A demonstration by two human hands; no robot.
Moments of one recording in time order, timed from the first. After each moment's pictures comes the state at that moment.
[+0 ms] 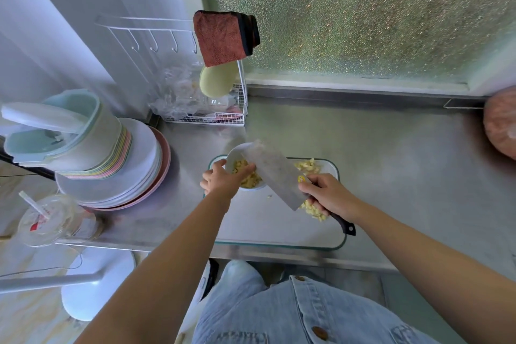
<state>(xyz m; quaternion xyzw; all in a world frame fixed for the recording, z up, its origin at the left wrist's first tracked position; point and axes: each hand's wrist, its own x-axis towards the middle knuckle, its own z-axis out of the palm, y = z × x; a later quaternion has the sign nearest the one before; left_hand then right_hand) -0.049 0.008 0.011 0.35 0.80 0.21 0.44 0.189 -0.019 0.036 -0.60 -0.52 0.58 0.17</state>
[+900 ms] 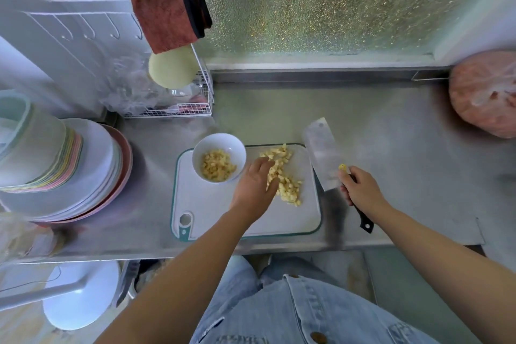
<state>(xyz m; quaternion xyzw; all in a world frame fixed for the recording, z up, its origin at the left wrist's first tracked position) 0.048 -0.025 -0.007 0.76 0.56 0.15 0.30 0.296 -0.053 -0.002 -0.76 -0.43 0.41 0.26</state>
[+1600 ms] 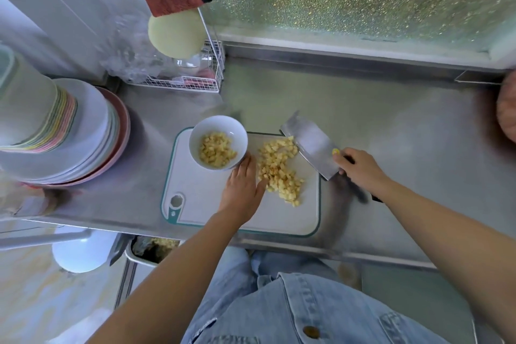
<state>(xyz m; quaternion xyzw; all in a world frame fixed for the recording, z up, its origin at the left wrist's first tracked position) 0.043 -0.034 -0.044 0.69 0.66 0.04 0.30 0.323 0.027 -0.035 -0.71 -0.57 0.41 0.10</state>
